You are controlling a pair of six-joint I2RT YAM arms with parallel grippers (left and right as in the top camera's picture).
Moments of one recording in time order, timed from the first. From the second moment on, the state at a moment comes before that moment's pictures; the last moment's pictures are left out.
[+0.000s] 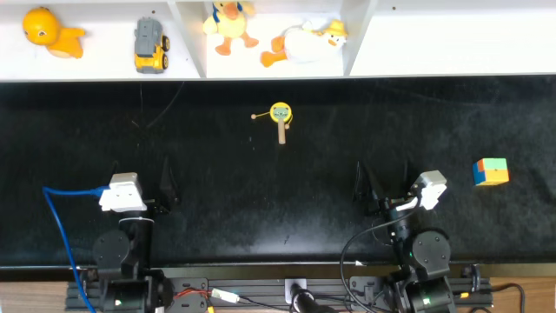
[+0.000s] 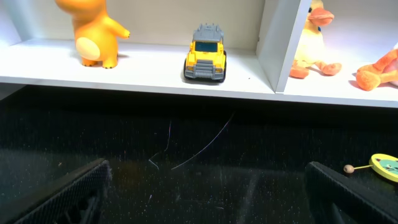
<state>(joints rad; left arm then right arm) 0.05 0.01 0.02 -0.09 0.00 -0.06 0.24 0.01 0.02 -0.02 0.00 0.46</state>
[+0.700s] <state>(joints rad) 0.05 0.01 0.02 -0.09 0.00 -0.06 0.24 0.01 0.02 -0.02 -0.01 0.46</state>
